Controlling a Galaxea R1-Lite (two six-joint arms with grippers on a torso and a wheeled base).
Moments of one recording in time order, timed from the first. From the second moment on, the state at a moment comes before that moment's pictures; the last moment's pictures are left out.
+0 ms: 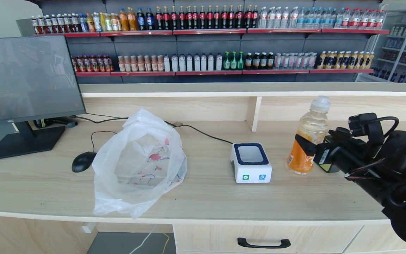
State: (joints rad) left arm 0.00 0.00 0.00 0.00 0.00 -0.01; right arm 0.15 1.84 -0.46 -1.42 0.00 -0.04
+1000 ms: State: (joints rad) left arm 0.00 0.00 0.00 0.00 0.00 -0.01; right arm 0.15 2.04 -0.47 -1.57 0.00 -0.06
